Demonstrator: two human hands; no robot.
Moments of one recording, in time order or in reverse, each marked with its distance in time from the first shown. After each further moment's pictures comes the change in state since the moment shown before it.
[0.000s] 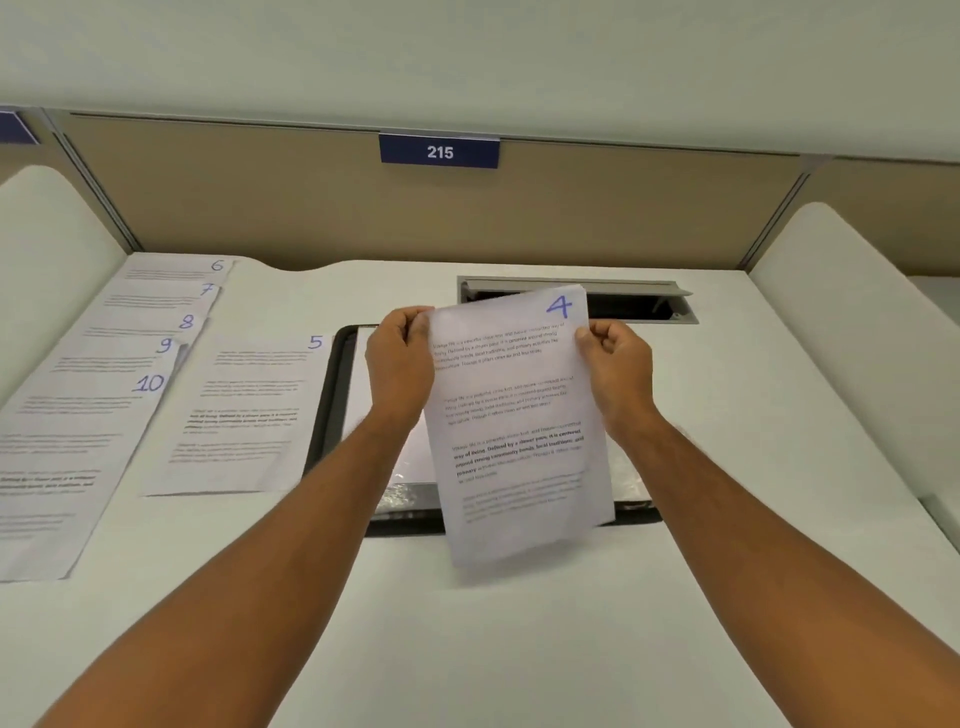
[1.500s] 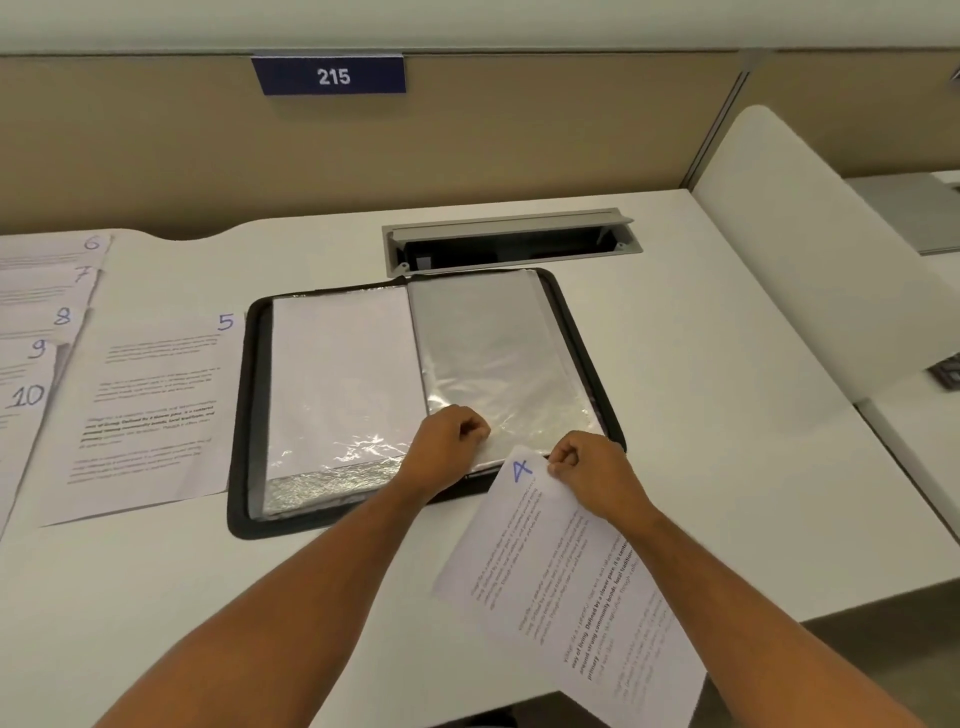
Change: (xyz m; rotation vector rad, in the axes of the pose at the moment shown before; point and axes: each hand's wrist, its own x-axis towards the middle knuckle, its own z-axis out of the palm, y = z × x) left_hand -0.094 -0.109 0.078 0.511 -0.735 0.031; right_hand -0.079 0.133 -0.069 -0.639 -0.308 0.237
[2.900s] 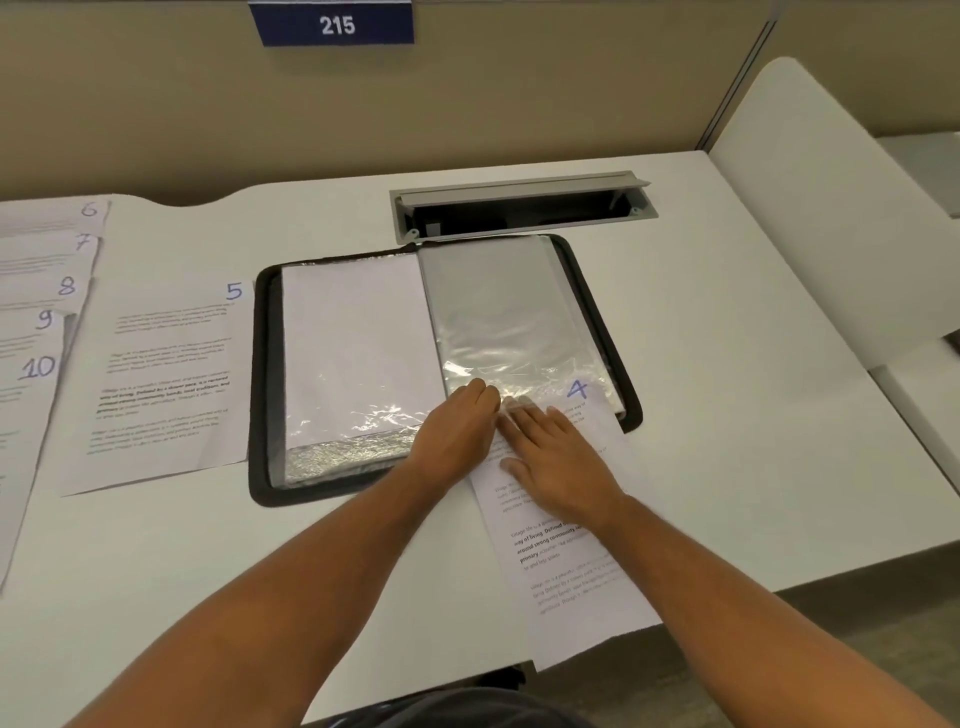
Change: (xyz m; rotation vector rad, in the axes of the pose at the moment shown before) left_hand -0.014 -0.017 0.004 0.485 0.068 0.400; right_hand -0.002 0.001 0.068 -0.660 -0.091 -0.588
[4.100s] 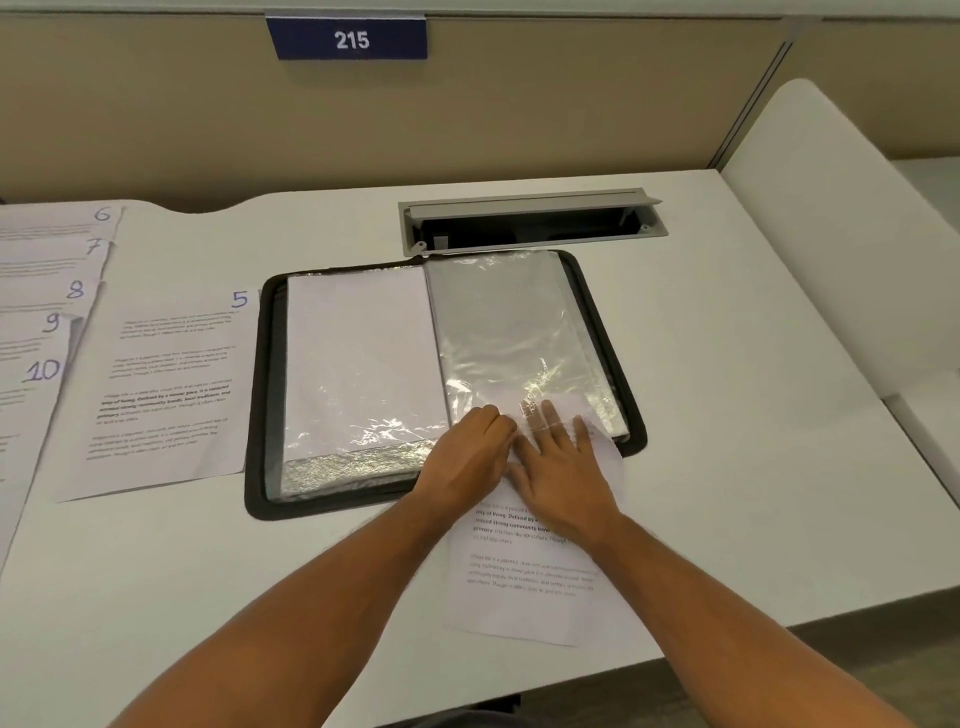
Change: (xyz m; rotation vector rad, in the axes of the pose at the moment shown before) left_hand -0.009 0.015 0.001 -0.077 0.102 0.062; right_hand 0.010 0.004 0.005 -0.008 0.008 0.150
